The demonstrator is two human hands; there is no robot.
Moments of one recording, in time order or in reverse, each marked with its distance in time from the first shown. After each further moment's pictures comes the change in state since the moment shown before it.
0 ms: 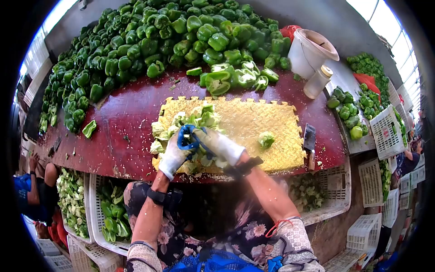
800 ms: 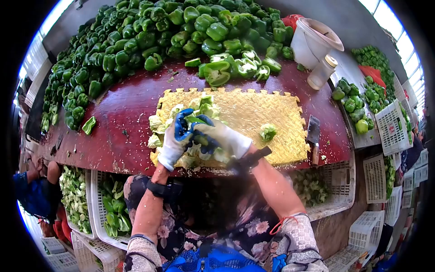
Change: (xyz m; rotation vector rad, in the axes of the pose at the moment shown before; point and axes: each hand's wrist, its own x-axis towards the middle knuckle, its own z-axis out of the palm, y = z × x) left_hand 0.010 0.003 0.008 -0.051 0.057 0.272; right_hand -0.014 -0.011 -0.011 0.777 -0.191 0.015
